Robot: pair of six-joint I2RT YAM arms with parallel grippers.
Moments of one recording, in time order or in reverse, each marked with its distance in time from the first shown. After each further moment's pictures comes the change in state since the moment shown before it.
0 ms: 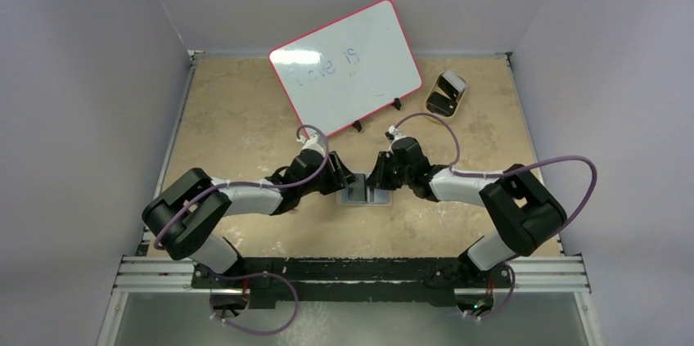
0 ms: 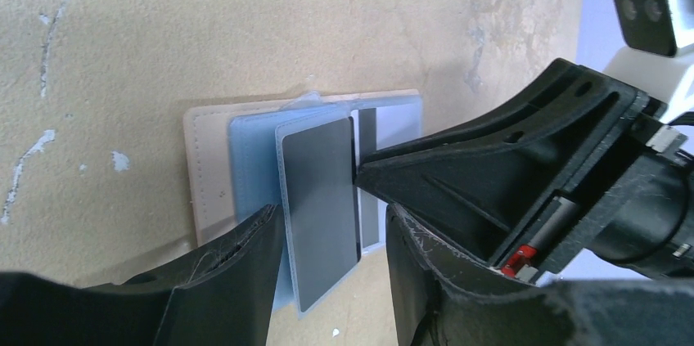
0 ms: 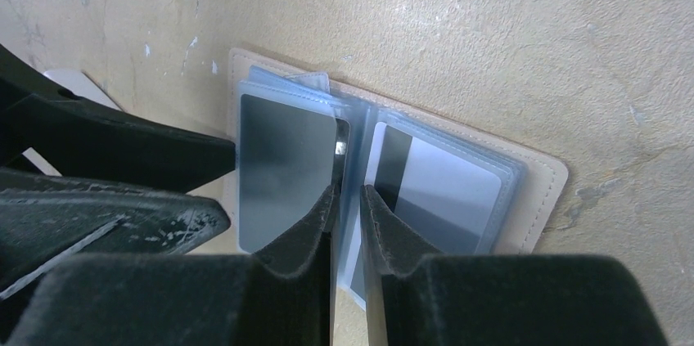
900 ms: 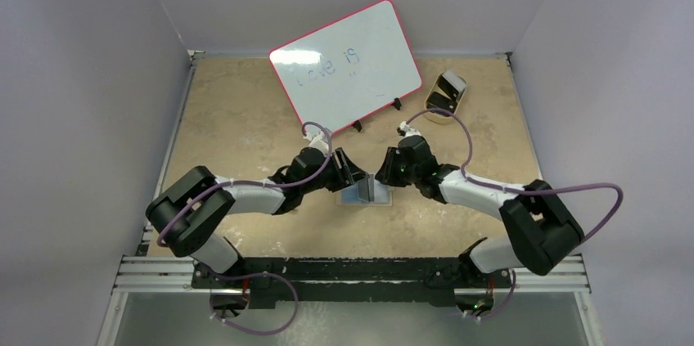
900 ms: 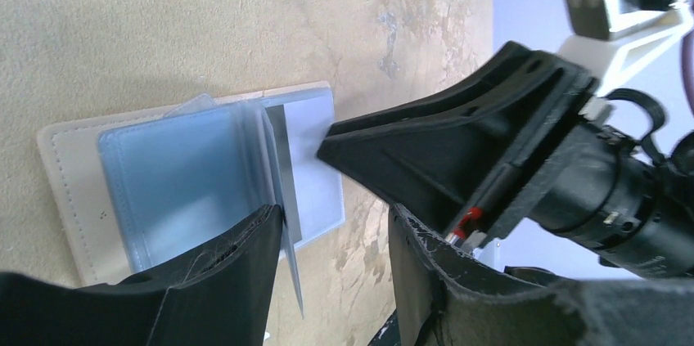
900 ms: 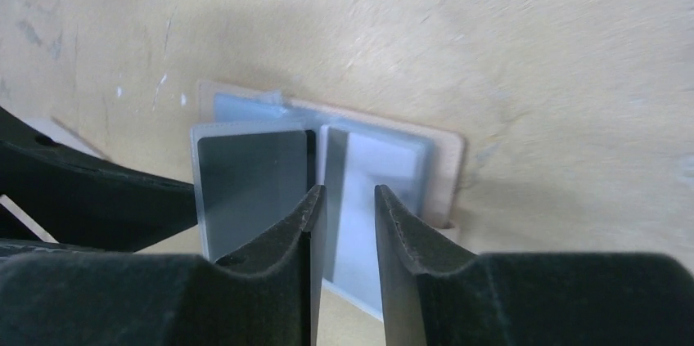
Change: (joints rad) left arm -0.010 0.007 0.006 0.135 0.102 -0.052; right arm -0.007 -0.110 0.001 -0.122 0.131 -0.007
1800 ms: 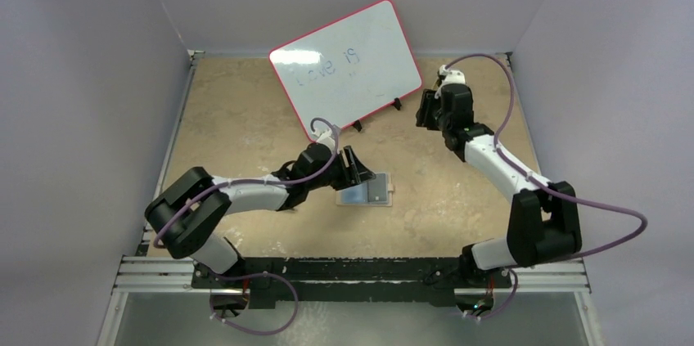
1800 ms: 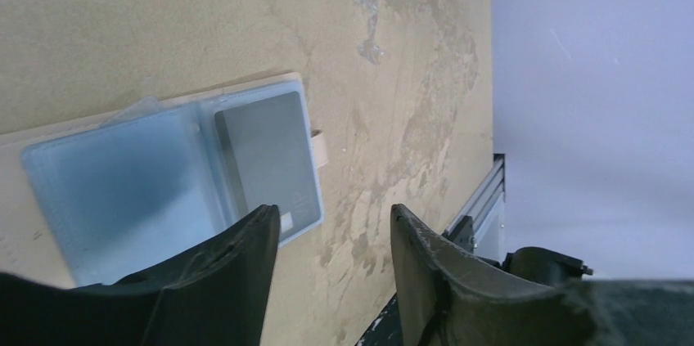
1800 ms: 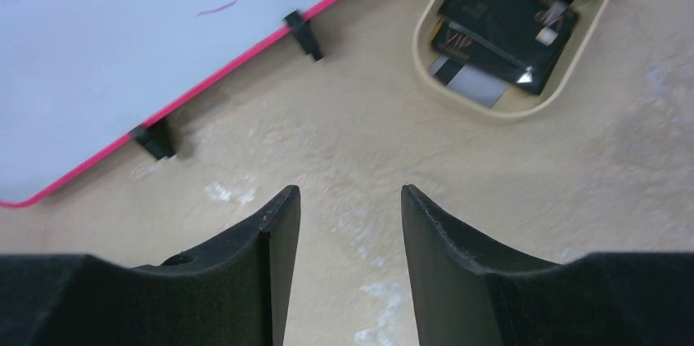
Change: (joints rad) left arm -0.030 0.027 0.087 -0.076 0.026 0.040; right arm -0.349 -0.035 0.308 -0.126 0.156 -0.402
